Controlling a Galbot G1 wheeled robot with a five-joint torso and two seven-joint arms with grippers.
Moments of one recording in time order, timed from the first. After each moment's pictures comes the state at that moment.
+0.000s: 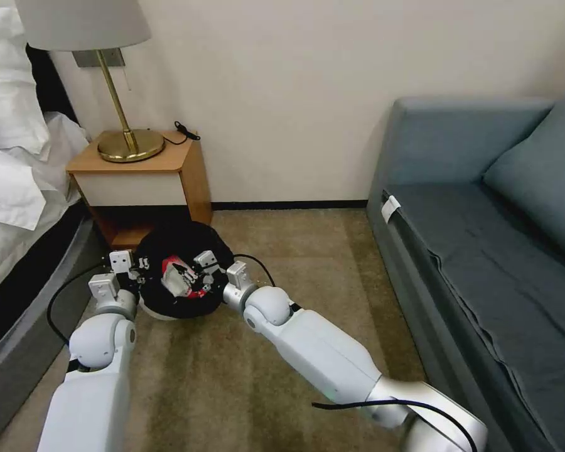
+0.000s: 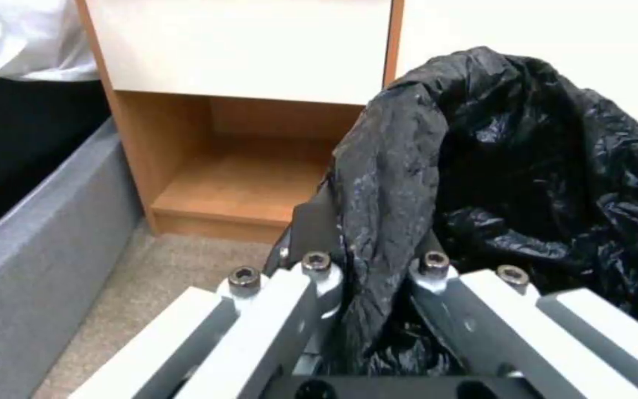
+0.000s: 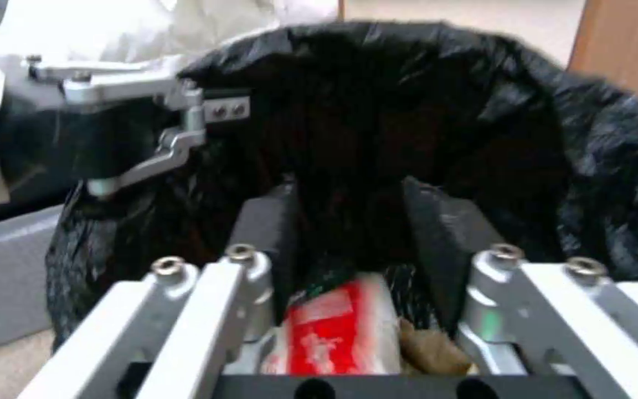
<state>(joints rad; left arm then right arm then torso) 1.09 -1.34 -0.72 -1.72 -0.23 0.34 0.00 -0.53 1.54 -0.40 1.21 0.50 -0.09 -0.14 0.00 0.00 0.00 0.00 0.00</state>
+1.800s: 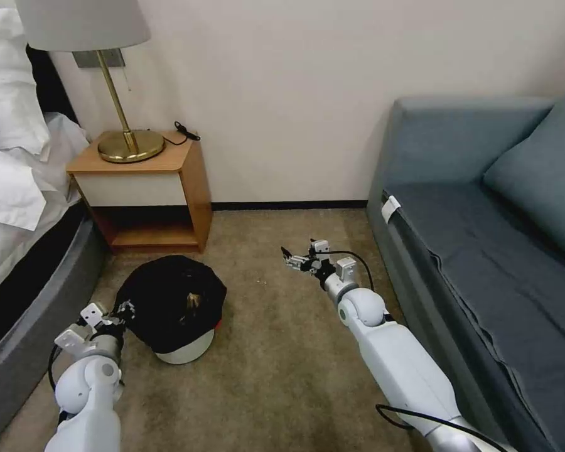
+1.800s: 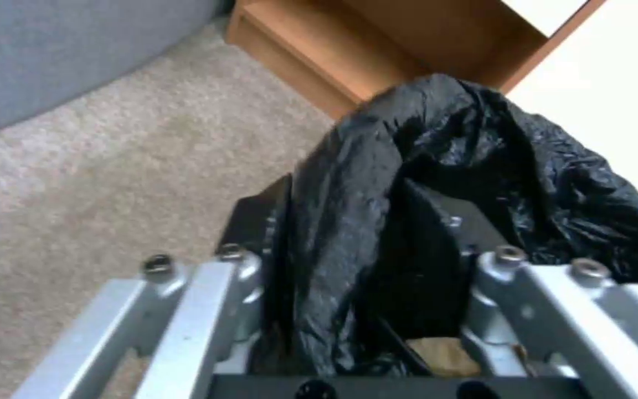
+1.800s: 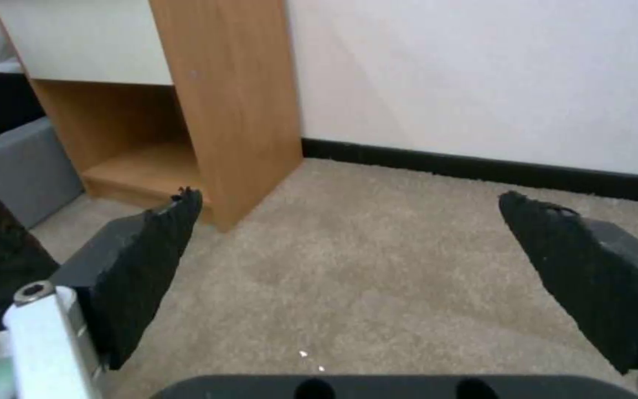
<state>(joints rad) 1.20 -1.44 -0.92 -1.64 -0.66 0.37 -0.10 -0.76 1.35 0.09 1.31 0.39 -0.09 -0.14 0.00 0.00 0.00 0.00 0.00</state>
